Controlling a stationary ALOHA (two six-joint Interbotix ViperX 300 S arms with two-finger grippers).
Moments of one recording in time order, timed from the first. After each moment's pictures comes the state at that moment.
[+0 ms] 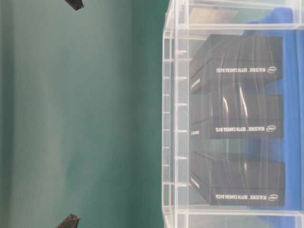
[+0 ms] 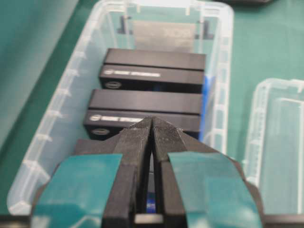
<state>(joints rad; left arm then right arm) 0.21 -0.71 0.79 0.02 0.24 0.06 -0.03 -0.76 0.82 -1.00 0.48 1.01</state>
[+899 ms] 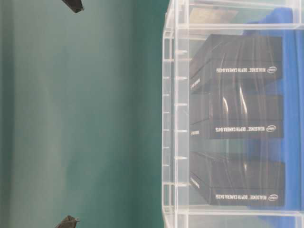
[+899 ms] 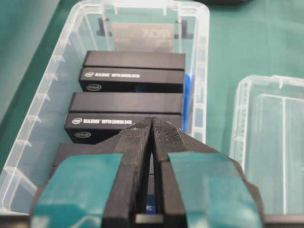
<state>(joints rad) 0.18 -0.71 0.79 0.02 0.24 0.06 -0.02 -0.75 0.82 -0.98 0.45 1.01</state>
